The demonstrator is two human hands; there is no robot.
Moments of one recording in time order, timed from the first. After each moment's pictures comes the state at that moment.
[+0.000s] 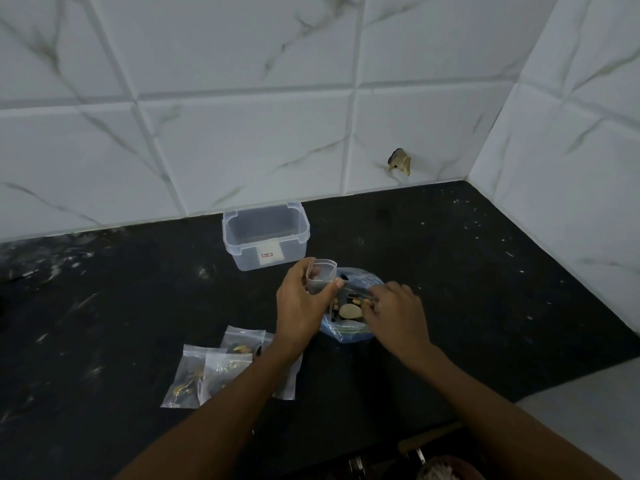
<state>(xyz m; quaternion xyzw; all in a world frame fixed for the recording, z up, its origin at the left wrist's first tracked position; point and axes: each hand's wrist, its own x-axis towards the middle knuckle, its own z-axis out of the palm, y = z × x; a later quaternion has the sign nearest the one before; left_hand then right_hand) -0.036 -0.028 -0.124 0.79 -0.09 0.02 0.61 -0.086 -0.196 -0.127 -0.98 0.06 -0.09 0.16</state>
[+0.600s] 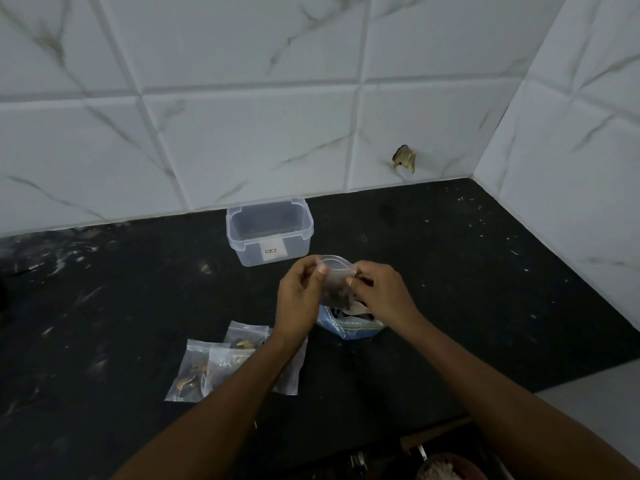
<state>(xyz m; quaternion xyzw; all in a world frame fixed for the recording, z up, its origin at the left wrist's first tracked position) -0.039 -0.022 -0.115 0.72 -0.08 -0.01 0.68 -0.060 -0.180 -0.095 -0.90 0.02 -0.05 0.44</state>
